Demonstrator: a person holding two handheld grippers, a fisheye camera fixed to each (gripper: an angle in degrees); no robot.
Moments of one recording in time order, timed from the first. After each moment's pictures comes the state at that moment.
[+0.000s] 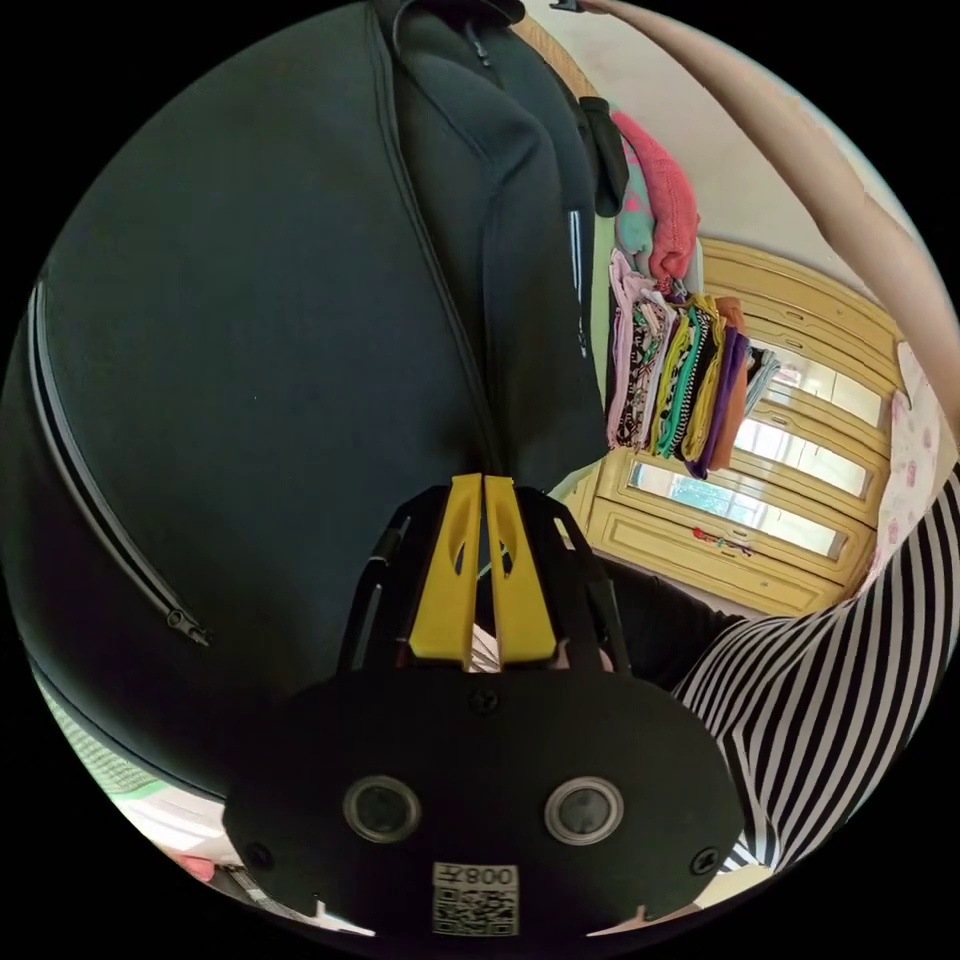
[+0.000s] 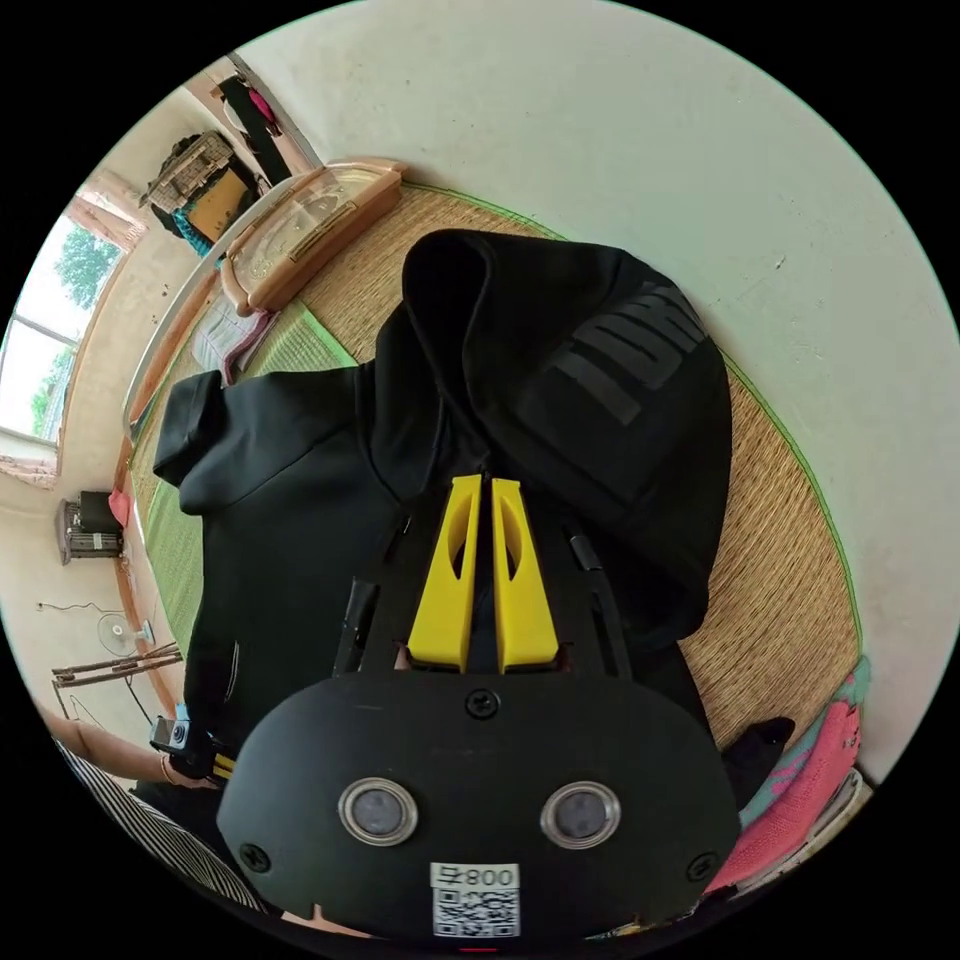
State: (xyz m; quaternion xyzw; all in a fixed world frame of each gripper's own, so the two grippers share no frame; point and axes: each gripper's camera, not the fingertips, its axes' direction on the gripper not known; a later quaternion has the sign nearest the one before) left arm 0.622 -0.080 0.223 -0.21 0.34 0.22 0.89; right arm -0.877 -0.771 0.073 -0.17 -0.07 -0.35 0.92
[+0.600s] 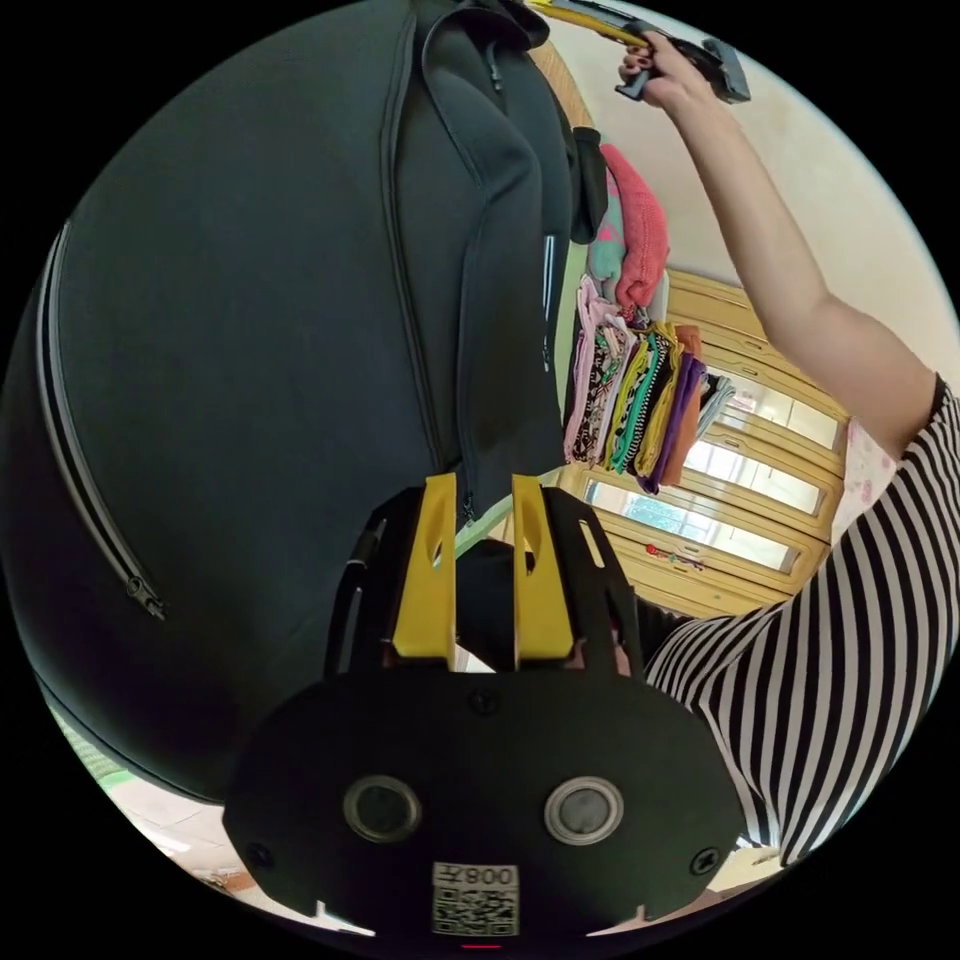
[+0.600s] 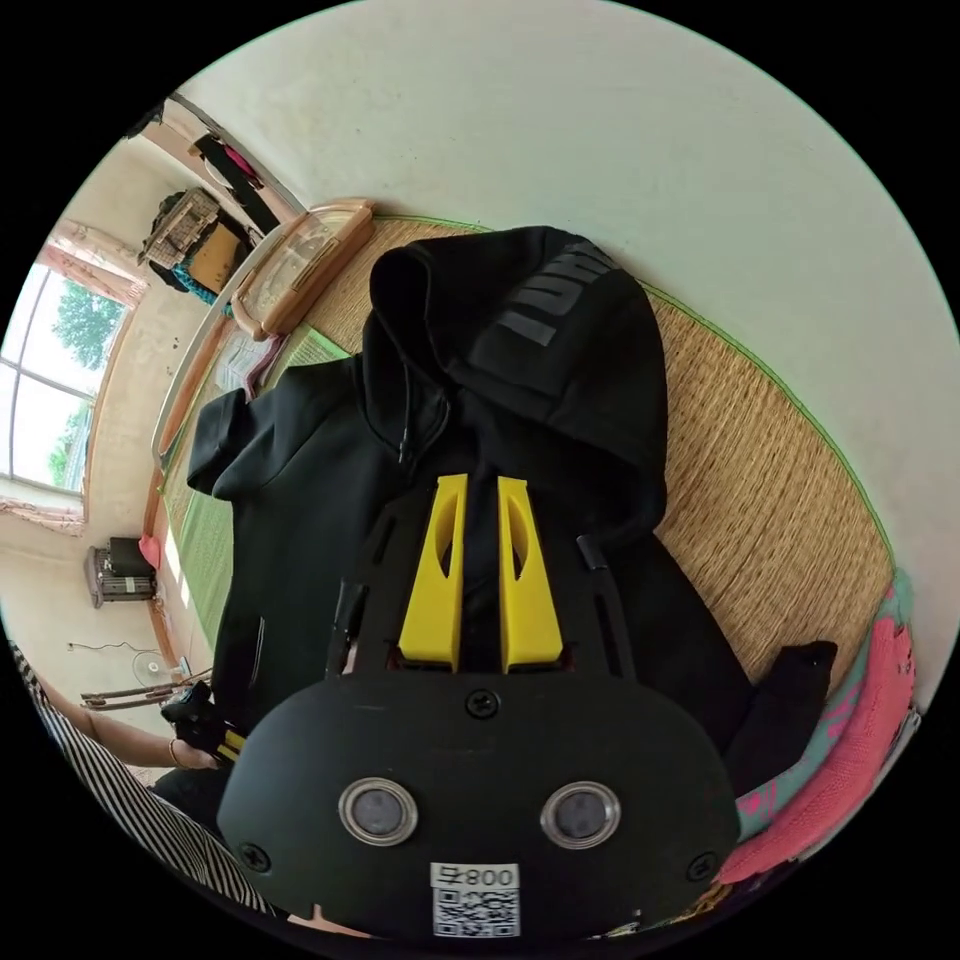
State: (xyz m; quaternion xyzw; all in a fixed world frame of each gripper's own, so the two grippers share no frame) left arm 0.606 -0.097 0.217 -0.20 0.42 0.18 0.87; right arm -0.736 -0.702 0.061 -0.15 -0.13 -0.28 0.94
